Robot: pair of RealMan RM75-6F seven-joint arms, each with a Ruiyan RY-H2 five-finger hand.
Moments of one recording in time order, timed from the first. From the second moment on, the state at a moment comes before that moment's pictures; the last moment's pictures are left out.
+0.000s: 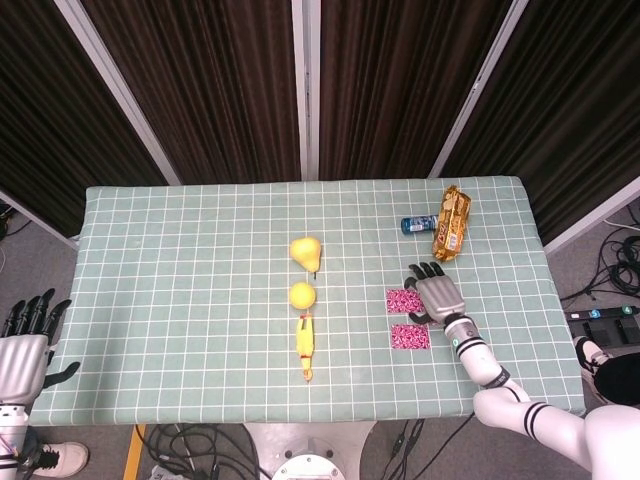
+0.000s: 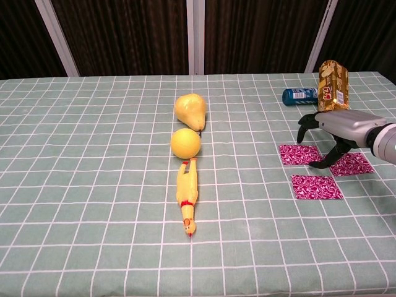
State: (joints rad) left arm -0.05 -1.17 -0.03 -1.60 1.44 1.48 0.17; right arm 0.65 -1.67 0.13 -1.06 -1.16 0.75 -0.21
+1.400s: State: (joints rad) left arm -0.05 -1.17 -0.03 -1.59 1.44 1.47 0.15; right arm 0.65 -1.68 0.13 -1.06 -1.19 0.81 -0.22
